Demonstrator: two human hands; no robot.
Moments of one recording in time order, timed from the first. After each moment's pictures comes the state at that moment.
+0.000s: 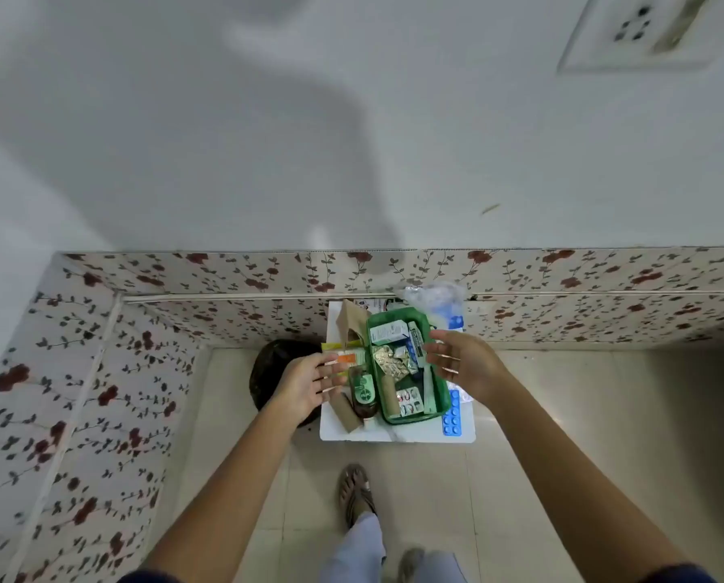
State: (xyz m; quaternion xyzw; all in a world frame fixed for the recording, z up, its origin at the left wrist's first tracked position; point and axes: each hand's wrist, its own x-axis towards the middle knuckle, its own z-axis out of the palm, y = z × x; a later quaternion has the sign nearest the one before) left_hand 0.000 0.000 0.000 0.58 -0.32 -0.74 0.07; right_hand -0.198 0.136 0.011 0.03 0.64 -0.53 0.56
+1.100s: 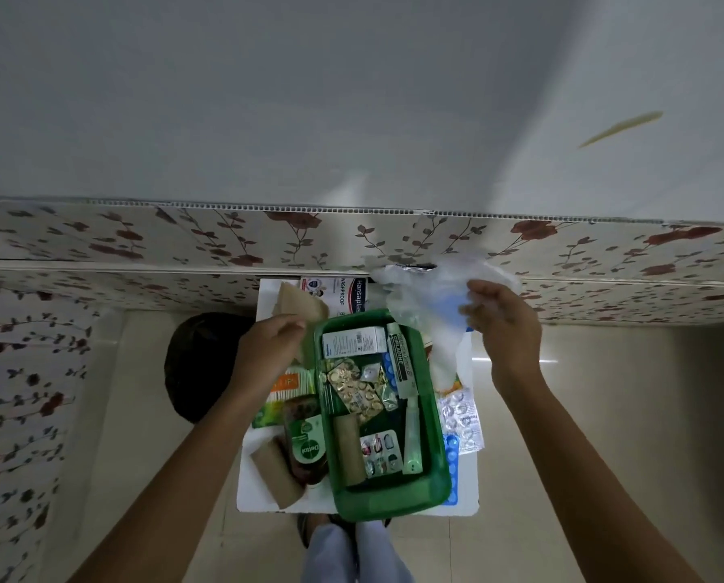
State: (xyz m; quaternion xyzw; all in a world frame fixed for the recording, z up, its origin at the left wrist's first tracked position) left_hand -0.121 -0.090 -0.194 0.59 -0.62 -0.52 0.02; right_hand -0.331 0.062 -0.177 -0.06 0.81 -0.51 0.30
